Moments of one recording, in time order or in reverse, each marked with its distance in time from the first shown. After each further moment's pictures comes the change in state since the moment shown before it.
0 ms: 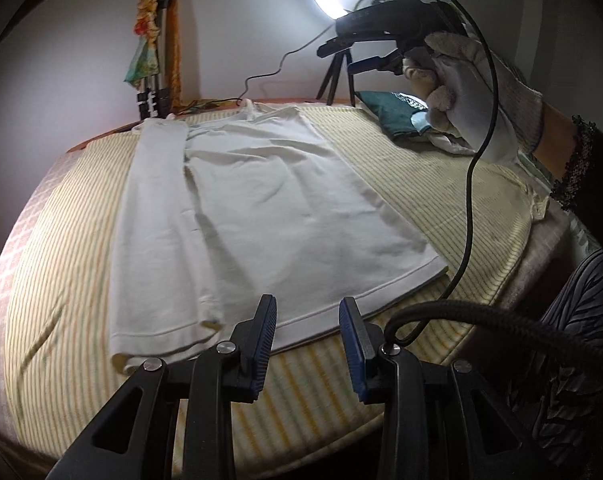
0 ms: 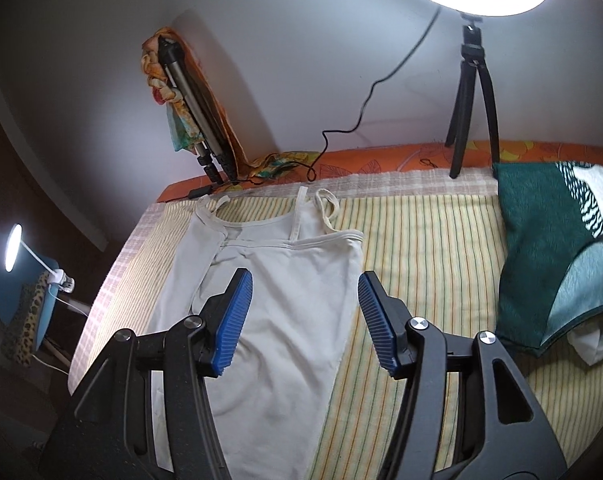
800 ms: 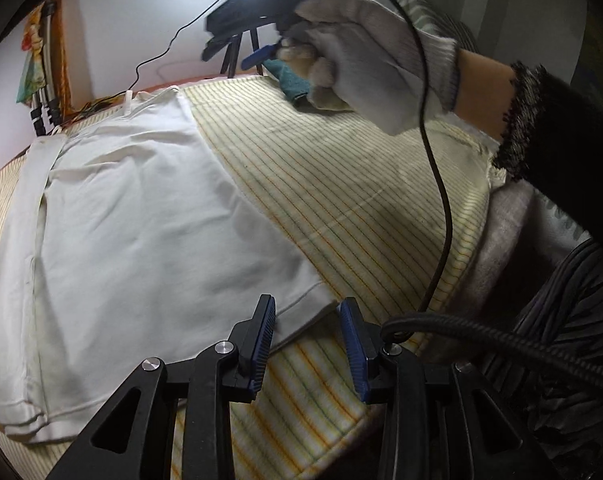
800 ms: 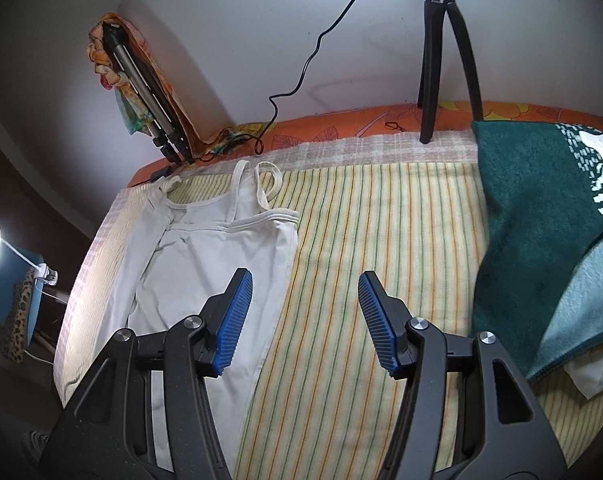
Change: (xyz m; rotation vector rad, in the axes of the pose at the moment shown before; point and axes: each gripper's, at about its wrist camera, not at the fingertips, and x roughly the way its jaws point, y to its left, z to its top) left arm 0.073 -0.095 0.029 0.127 0.105 -0.164; right arm 0.046 -0.065 0.001 0.027 0.096 -0.006
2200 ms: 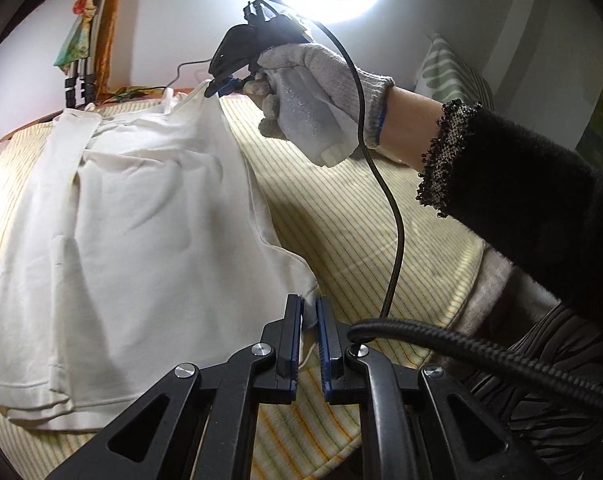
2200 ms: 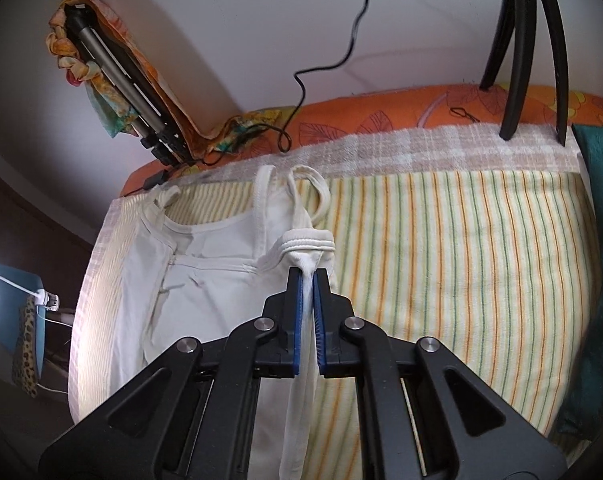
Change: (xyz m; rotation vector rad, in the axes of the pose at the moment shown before) left arm -0.038 0.044 -0.005 -0.179 -0.095 -0.068; right arm 0.084 0.047 0.044 0.068 0.073 0.007
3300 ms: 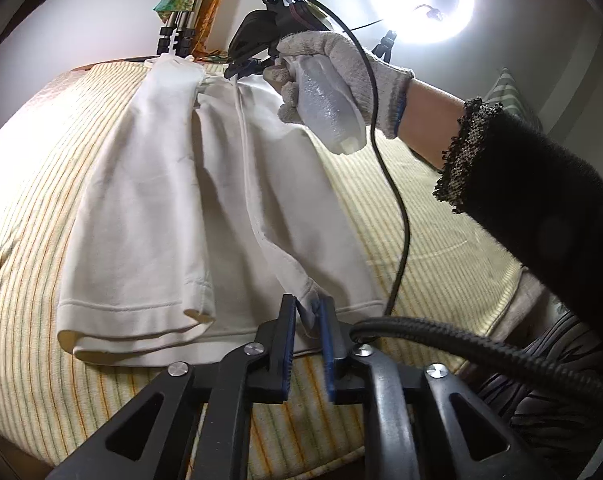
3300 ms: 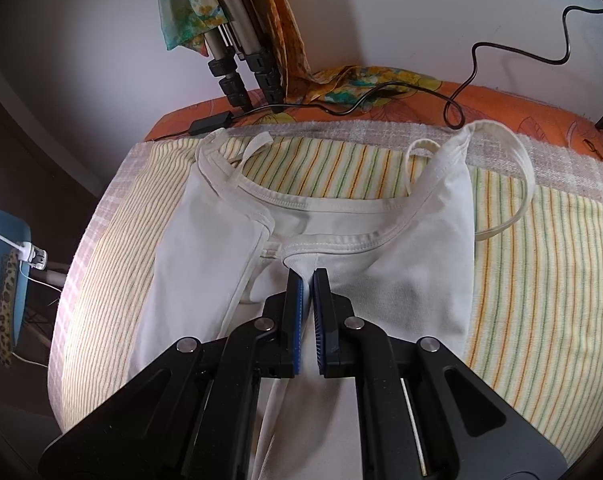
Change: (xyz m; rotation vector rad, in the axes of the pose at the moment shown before) left arm -0.033 0.073 -0.028 -0.207 0.019 0.104; right arm 0.081 0.117 -0.019 -0.183 0.082 0.003
